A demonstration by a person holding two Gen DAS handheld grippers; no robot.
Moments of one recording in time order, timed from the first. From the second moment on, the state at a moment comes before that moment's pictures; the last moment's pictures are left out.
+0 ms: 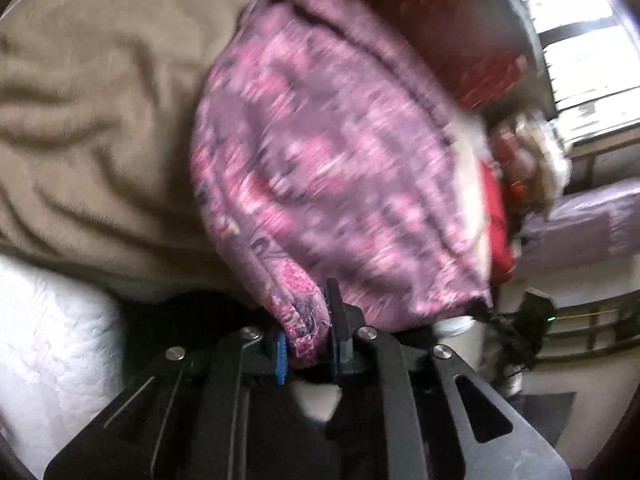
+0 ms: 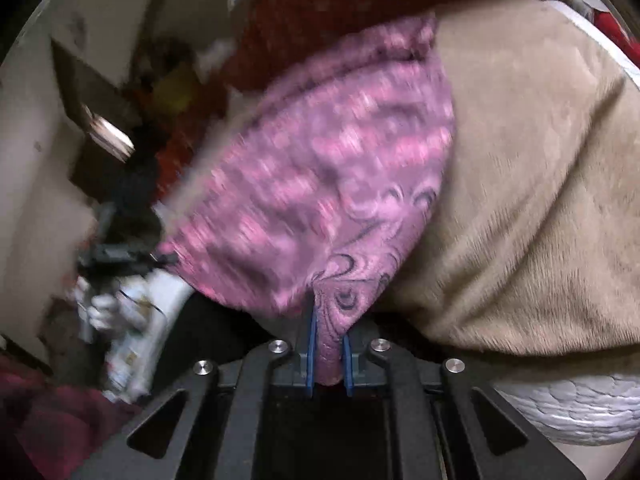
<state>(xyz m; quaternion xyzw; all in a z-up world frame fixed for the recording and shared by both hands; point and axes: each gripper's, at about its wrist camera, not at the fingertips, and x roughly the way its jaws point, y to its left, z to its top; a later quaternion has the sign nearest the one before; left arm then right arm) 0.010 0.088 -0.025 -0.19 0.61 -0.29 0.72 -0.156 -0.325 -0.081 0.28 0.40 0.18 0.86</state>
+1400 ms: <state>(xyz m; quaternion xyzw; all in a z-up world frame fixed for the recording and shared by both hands) 0.404 0.006 -0.011 -0.34 0.53 -0.18 0.76 0.200 -0.477 -0.068 0.52 0.22 0.09 0.82</state>
